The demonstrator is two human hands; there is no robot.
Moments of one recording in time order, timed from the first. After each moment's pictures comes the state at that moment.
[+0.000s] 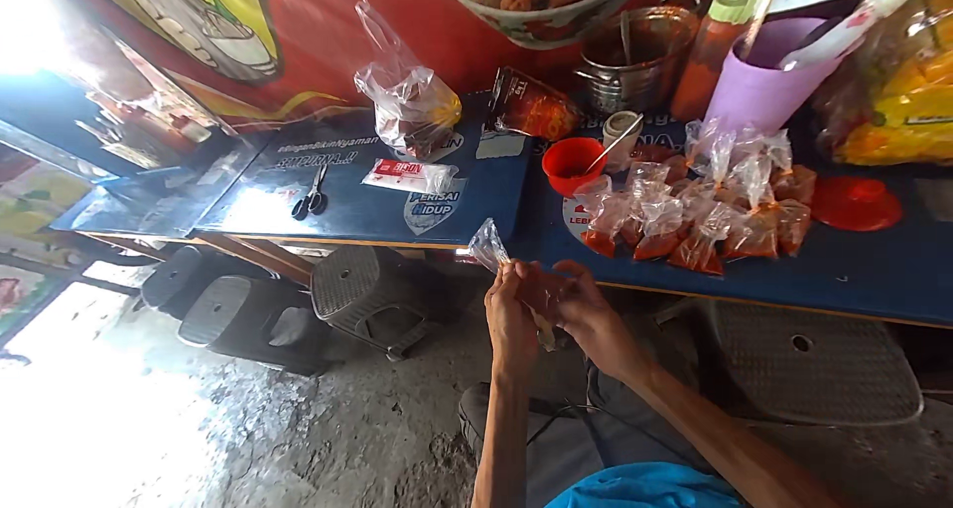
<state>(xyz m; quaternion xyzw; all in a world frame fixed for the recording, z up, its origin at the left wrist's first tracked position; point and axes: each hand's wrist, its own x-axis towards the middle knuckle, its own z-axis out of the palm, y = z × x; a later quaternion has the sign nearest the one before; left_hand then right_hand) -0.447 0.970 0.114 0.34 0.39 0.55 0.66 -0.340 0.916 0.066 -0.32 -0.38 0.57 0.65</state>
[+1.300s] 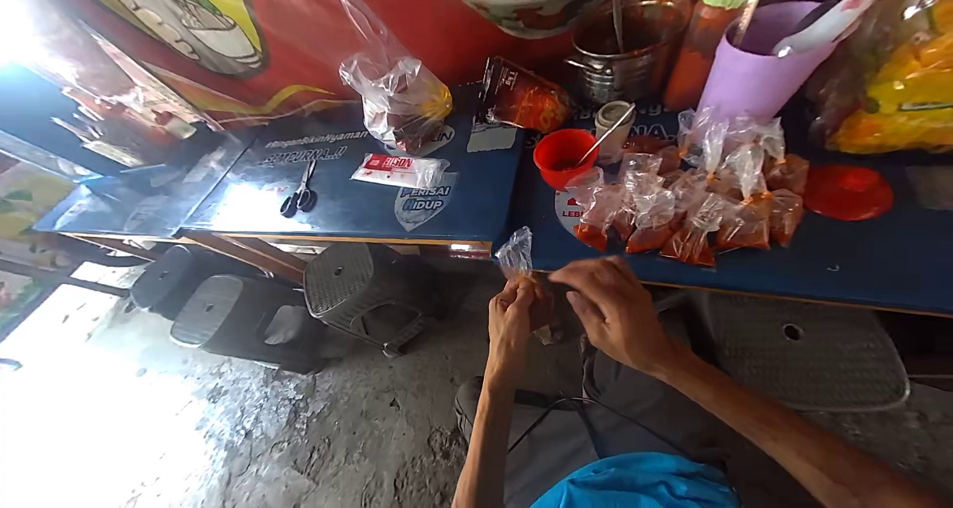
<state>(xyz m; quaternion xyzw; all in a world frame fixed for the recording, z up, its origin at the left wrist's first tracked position) -0.457 0.956 0.102 0.50 0.49 0.40 0.59 -0.302 0.903 0.080 -0.52 -0.70 0.04 0.48</state>
